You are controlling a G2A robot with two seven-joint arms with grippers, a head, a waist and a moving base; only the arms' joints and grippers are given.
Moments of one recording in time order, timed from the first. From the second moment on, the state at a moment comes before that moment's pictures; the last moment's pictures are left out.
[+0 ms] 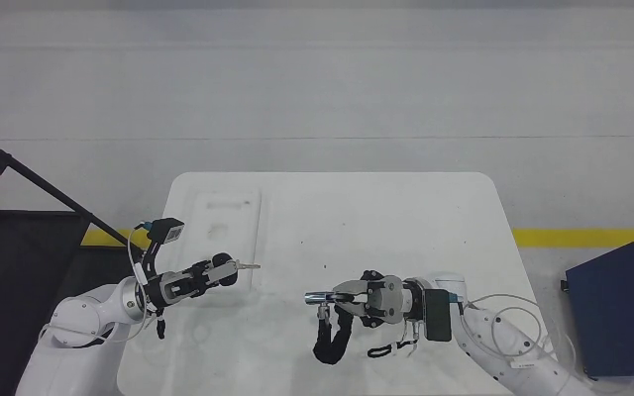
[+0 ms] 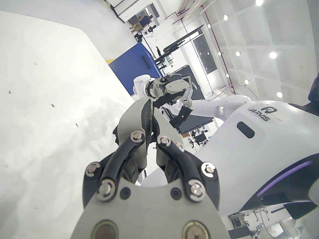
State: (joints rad) left arm 1.59 -1.01 -1.70 -1.73 -0.54 -0.59 -1.23; right arm -1.05 -0.96 0.70 -1.57 -1.52 -0.70 -1.12
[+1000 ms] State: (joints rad) left arm 1.59 -1.01 -1.70 -1.73 -0.54 -0.59 -1.23; right arm -0.95 -1.06 0.44 -1.41 -1.24 -0.56 -1.26
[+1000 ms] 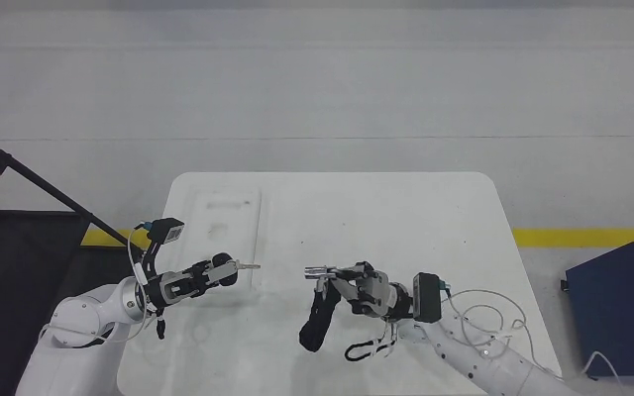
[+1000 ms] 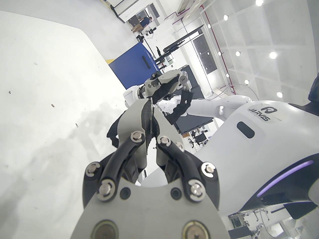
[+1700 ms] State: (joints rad) left arm 1.59 -1.01 -1.70 -1.73 -0.54 -0.59 -1.23; right arm -0.82 -1.07 0.17 -1.28 -1.06 -0.36 -1.46
